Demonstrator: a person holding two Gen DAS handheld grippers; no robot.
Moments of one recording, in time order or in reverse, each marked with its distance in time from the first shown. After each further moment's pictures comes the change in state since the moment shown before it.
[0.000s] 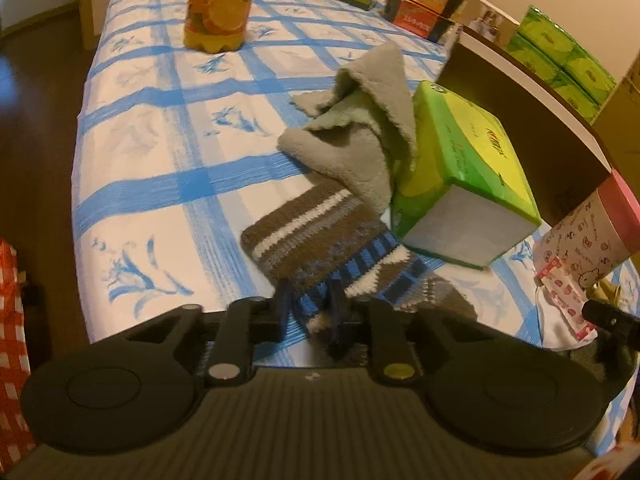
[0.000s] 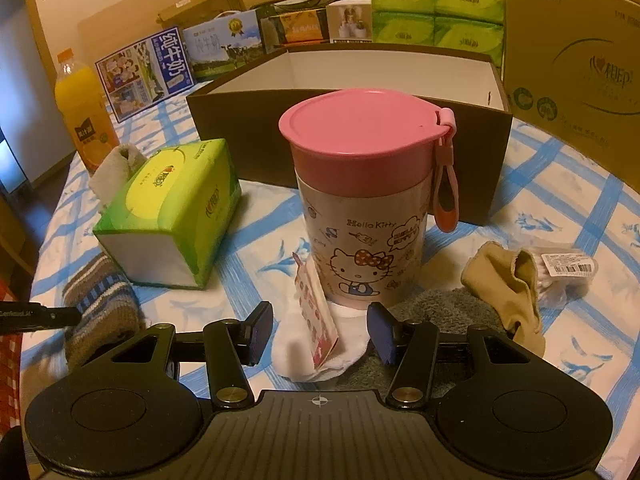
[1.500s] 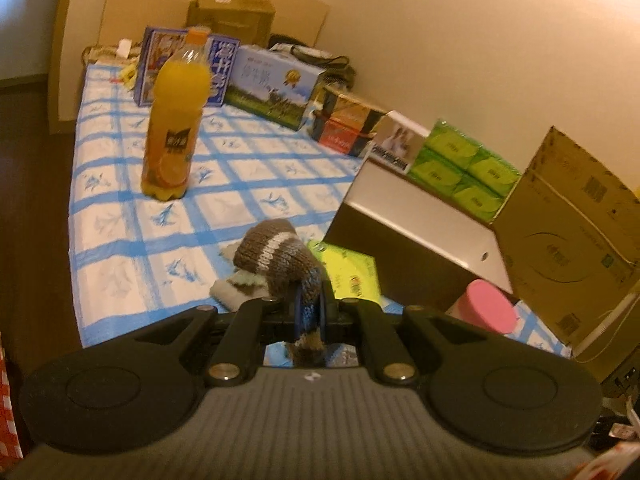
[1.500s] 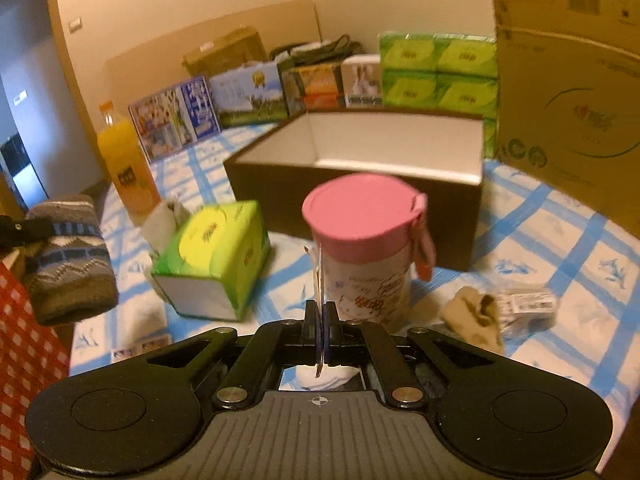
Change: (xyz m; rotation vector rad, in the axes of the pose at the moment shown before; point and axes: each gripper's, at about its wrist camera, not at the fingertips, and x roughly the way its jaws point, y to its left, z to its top) left arm -0.133 -0.030 0.047 0.016 -0.277 -0.173; right arm -0.082 -0.003 0.015 -0.008 -0.126 0.067
